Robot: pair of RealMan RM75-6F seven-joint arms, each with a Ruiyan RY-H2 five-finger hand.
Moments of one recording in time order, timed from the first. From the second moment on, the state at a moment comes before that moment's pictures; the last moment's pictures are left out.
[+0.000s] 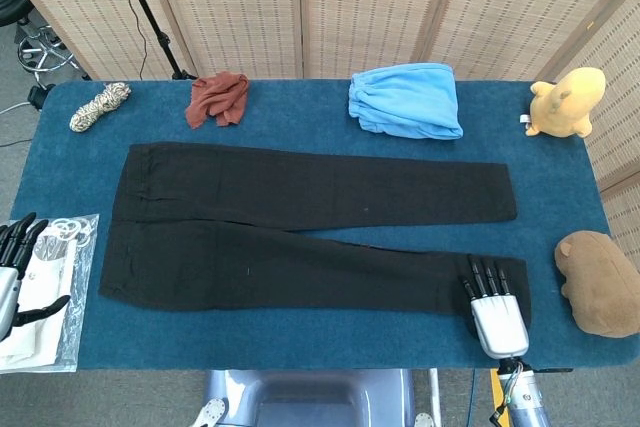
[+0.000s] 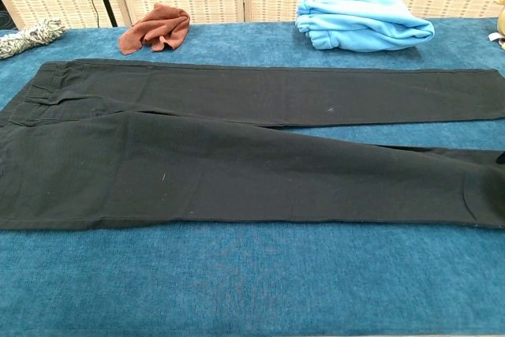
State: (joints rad) left arm -0.07 -1.04 -0.03 -1.70 1.54 1.52 -0.06; right arm 0.09 -1.66 0.01 -1.16 -1.62 1.47 -0.40
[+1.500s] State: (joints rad) left arm -0.07 -1.03 -0.03 -1.70 1.53 1.52 -0.07; right arm 0.12 -1.76 0.01 -0.95 -1.62 1.51 -0.29
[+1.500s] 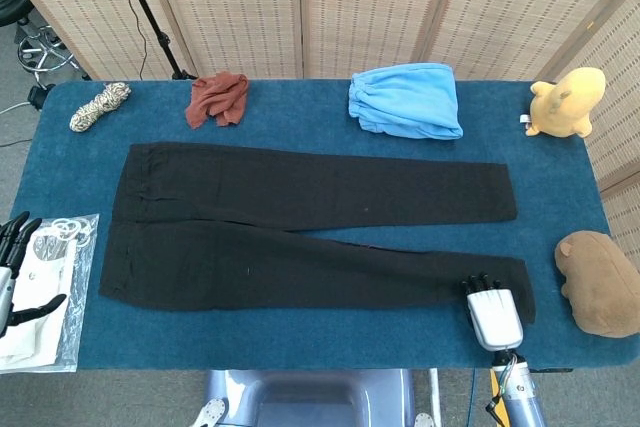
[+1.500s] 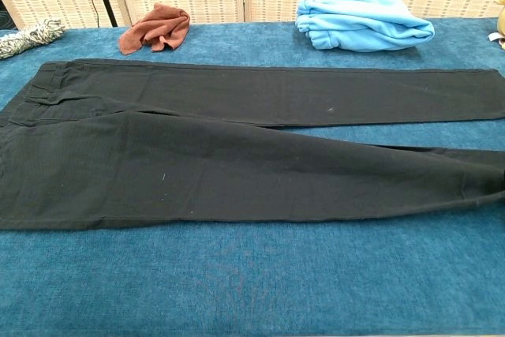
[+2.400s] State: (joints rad) left arm -0.16 -1.20 0.02 -1.36 1.66 1.42 -0.05; right arm 0.13 -1.74 0.01 -1.00 -1.63 1.53 -0.24
